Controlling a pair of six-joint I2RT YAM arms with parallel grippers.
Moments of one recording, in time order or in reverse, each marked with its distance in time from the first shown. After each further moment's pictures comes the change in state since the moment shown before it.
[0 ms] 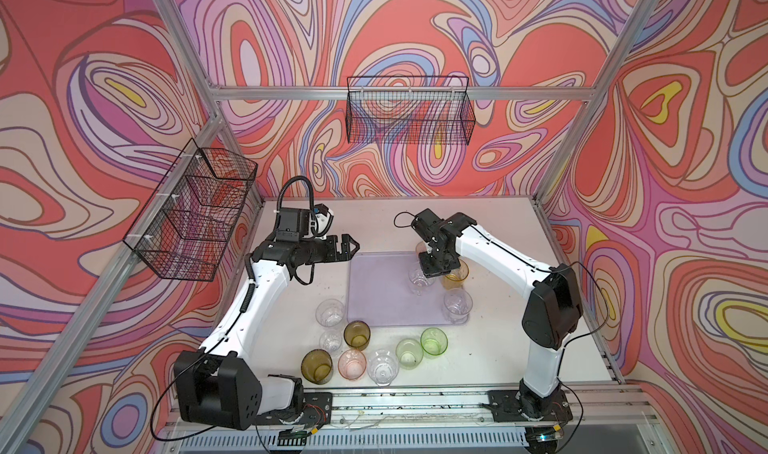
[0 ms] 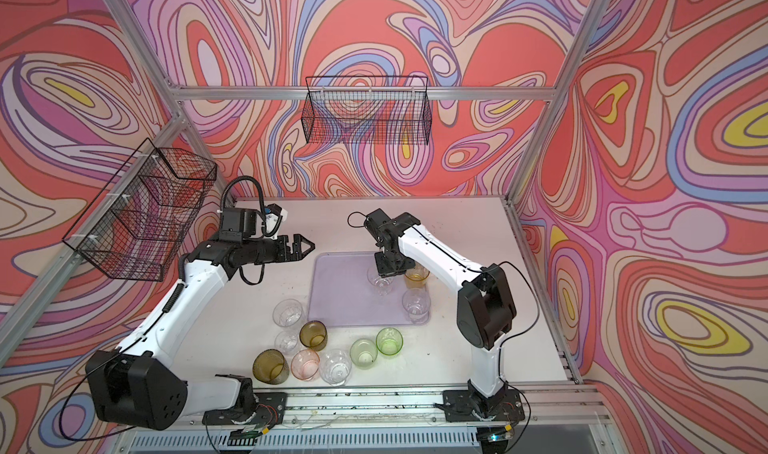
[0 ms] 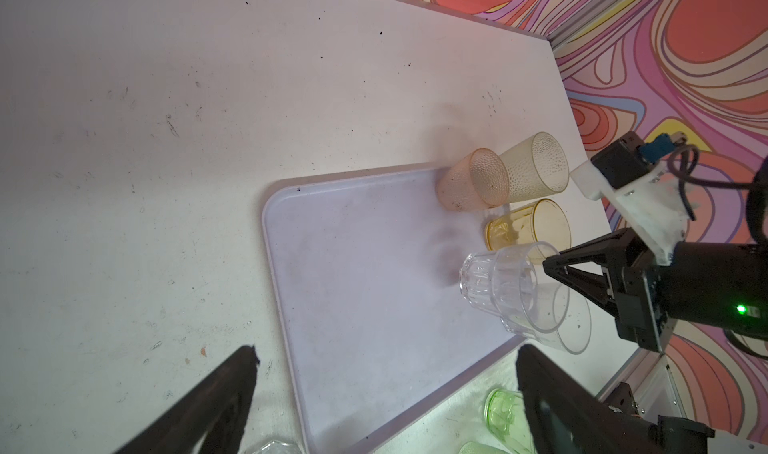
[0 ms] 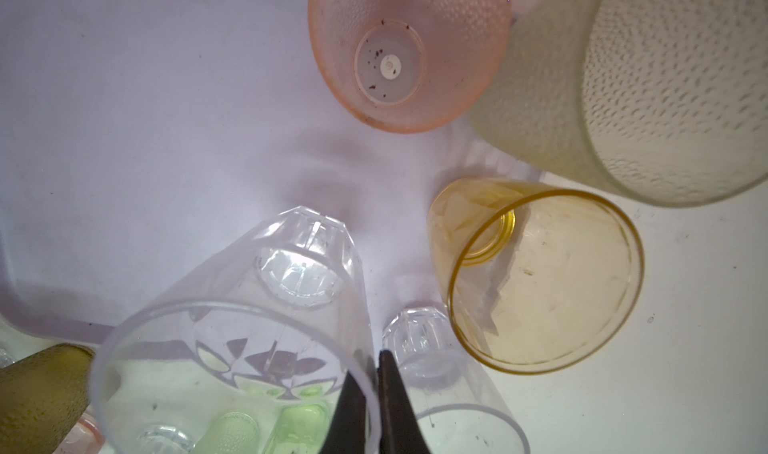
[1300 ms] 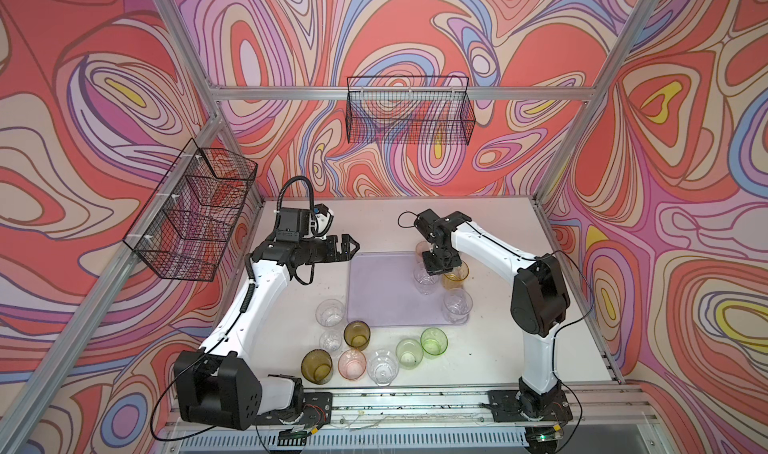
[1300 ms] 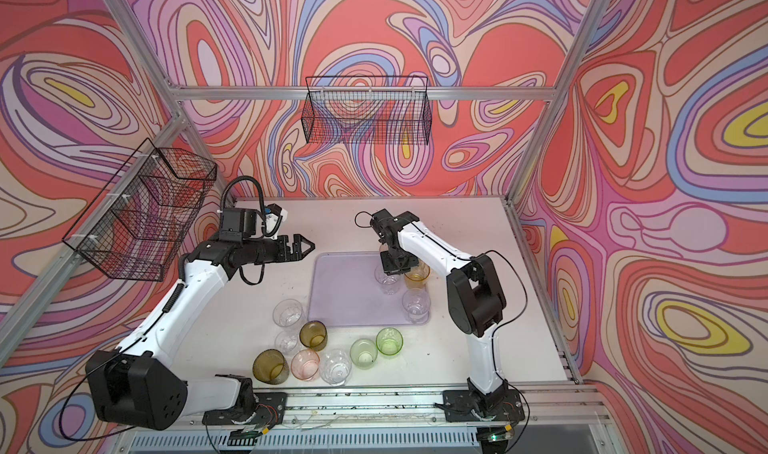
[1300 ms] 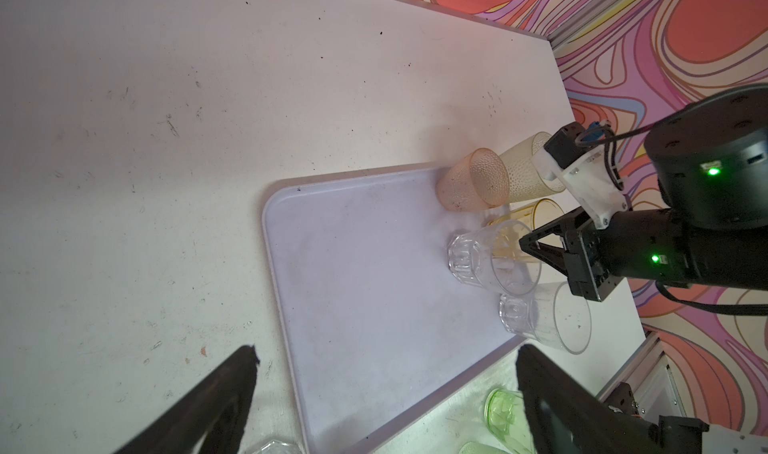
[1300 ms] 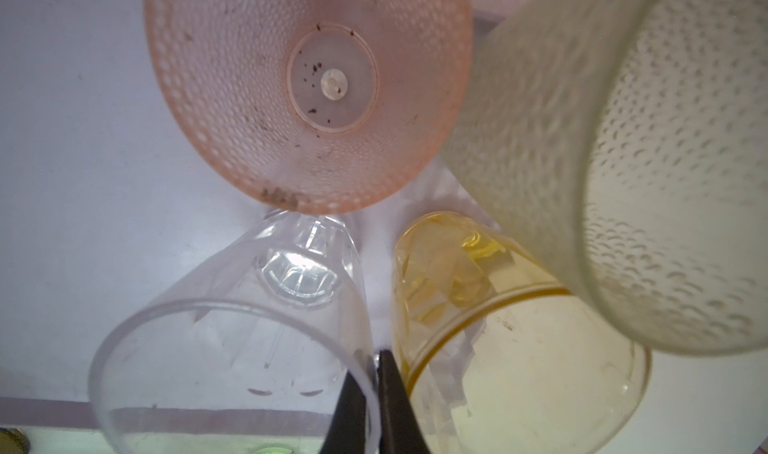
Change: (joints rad) left arm 0.000 0.000 0.000 0.000 0.000 0.000; right arm -0.057 0.108 0.016 0.021 0.026 -0.042
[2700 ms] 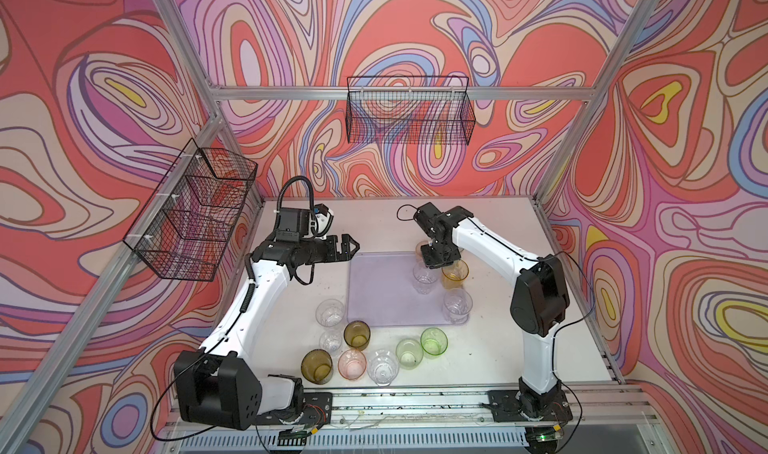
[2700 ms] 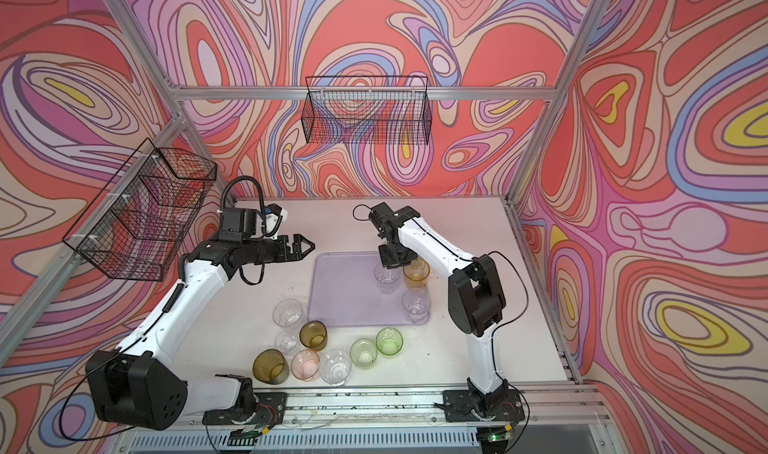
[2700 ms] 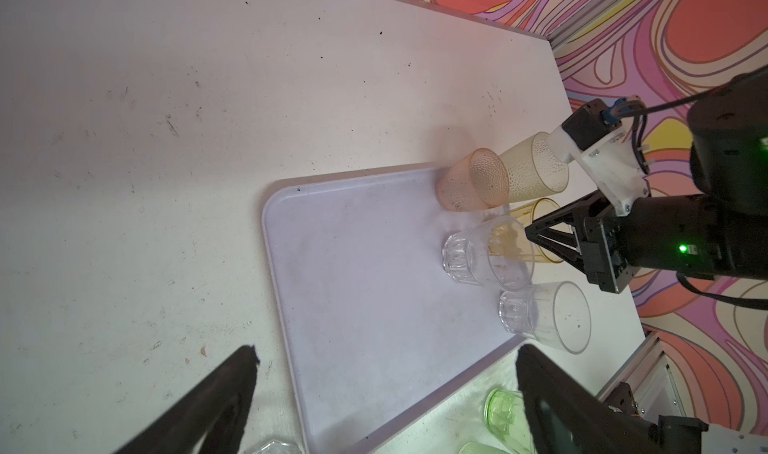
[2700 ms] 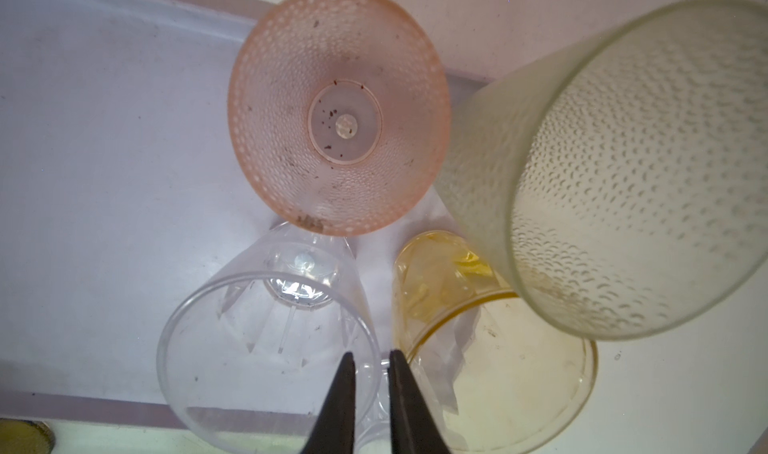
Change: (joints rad) left arm 0.000 0.000 0.000 0.000 0.002 0.000; right arm 0.000 0.001 0.073 -0.016 0.008 -0.023
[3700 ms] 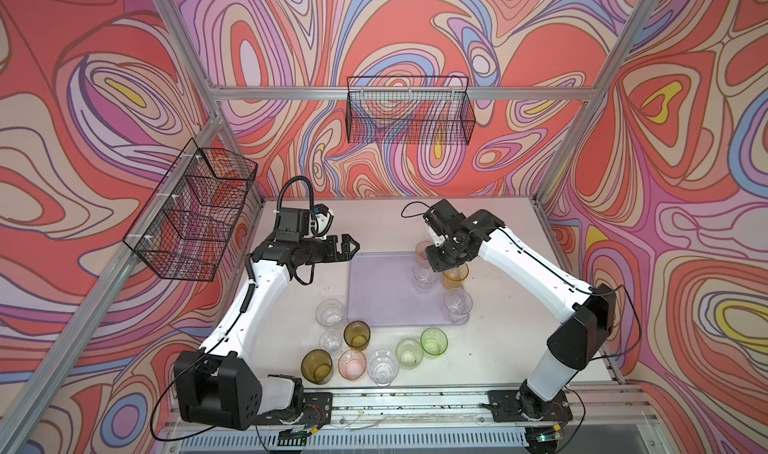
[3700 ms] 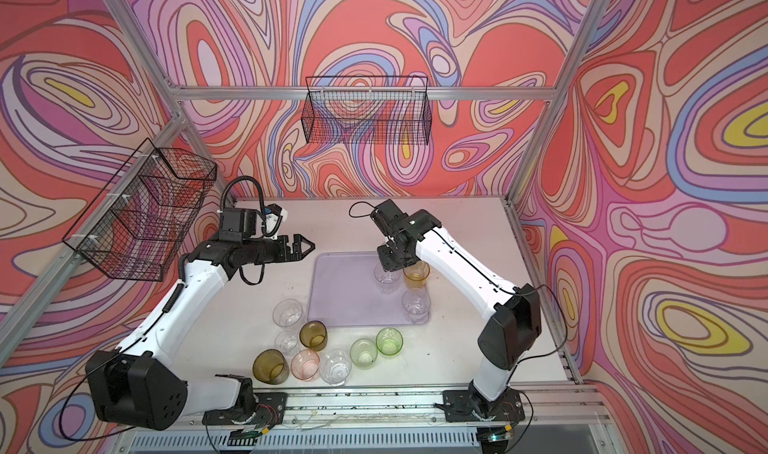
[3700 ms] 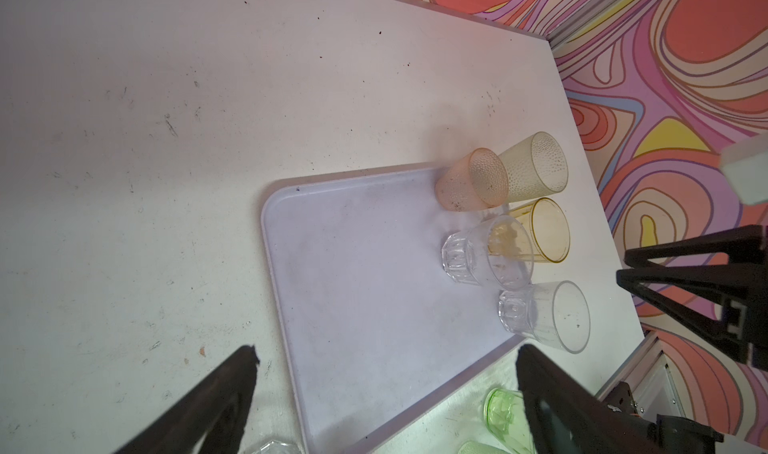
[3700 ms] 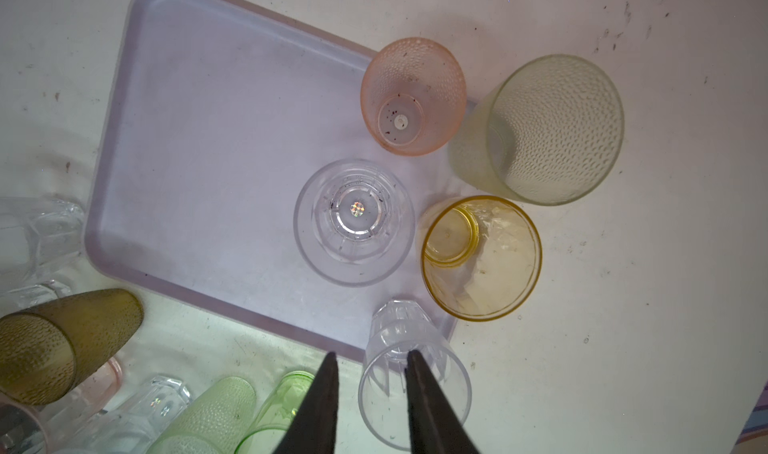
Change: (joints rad) left arm 0.000 0.000 0.000 0.000 0.000 0.000; right arm 0.096 -0.315 -0.099 -0.007 -0.012 -0.074
